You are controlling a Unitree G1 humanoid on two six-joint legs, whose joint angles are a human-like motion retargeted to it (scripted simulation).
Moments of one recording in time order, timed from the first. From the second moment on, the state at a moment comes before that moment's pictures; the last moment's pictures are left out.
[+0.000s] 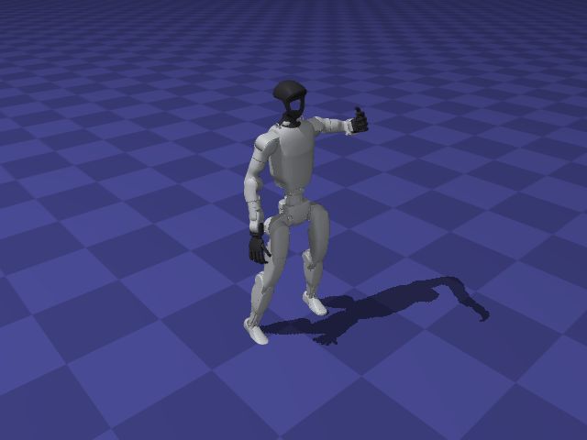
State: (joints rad) left arm -0.81 1.25 -0.52 -0.44 -1.28 -0.11 0.30; right arm 0.22 -0.38 0.29 0.96 0.09 0.15 -0.08; waist 0.15 0.00 0.01; left_leg 0.18 0.05 -0.10 0.03 -0.21 -0.11; right_leg 0.12 -0.20 -0.02 0.12 -0.13 0.23
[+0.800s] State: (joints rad) left arm -0.83 1.27 -0.53 -0.46 -1.29 -0.12 0.28; right arm 0.20 -0.36 0.27 0.99 0.11 0.14 -0.10; waist 0.15 0.01 0.03; left_leg 0.19 0.06 -0.08 0.04 -0.21 -0.11; right_leg 0.12 -0.19 0.00 0.13 -0.12 0.24
